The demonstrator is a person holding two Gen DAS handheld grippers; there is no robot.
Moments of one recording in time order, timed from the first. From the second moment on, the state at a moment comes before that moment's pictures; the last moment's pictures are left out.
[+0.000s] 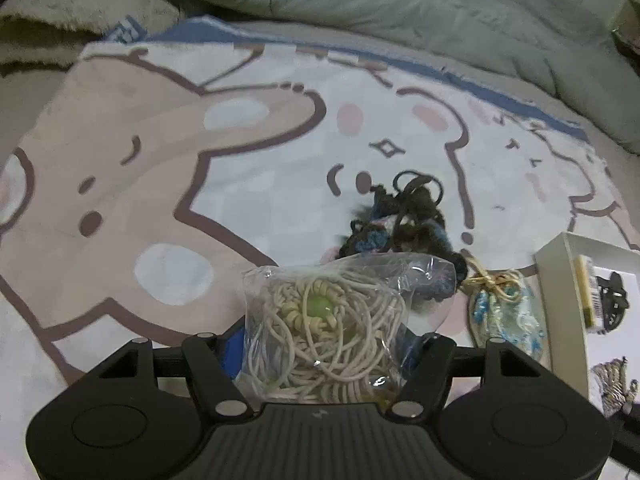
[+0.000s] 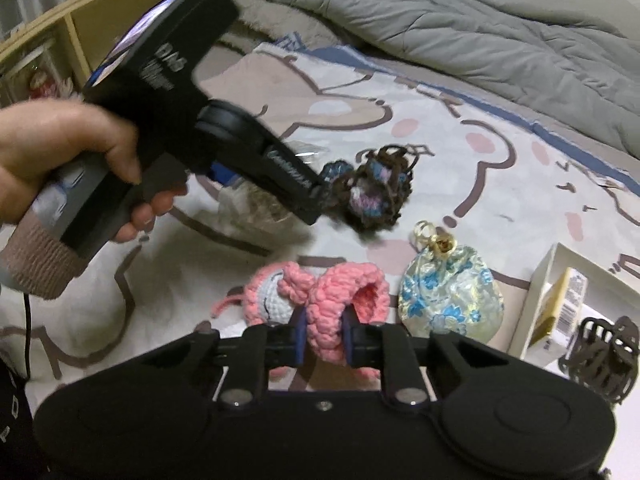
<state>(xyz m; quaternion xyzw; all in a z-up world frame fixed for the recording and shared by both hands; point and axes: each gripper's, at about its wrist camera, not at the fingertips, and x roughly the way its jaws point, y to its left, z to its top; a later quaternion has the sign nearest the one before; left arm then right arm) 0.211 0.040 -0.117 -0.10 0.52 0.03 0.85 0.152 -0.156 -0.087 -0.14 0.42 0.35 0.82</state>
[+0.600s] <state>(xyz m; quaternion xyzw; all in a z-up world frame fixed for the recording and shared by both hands) 0.138 0.054 -0.048 -0.06 0.45 0.01 0.89 0.131 -0.175 -0.031 -0.09 0.36 0.30 0.88</state>
